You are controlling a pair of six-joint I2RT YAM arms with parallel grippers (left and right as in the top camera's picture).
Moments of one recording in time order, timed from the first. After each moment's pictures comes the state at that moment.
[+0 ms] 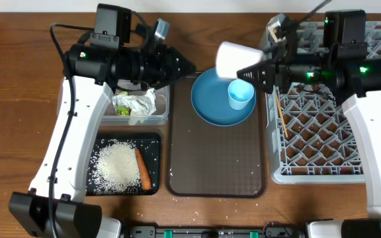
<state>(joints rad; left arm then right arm) -0.19 1.63 1.69 -1.06 0.80 -0.48 0.10 1.55 1.60 -0.92 -0.90 -0.15</state>
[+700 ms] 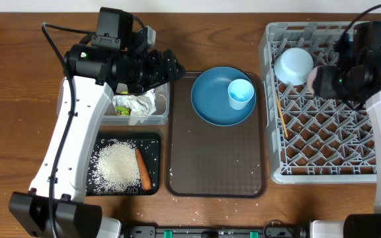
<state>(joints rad) -0.19 1.63 1.69 -1.12 0.51 -0.47 -0.08 1.55 1.60 -1.19 0.01 0.08</state>
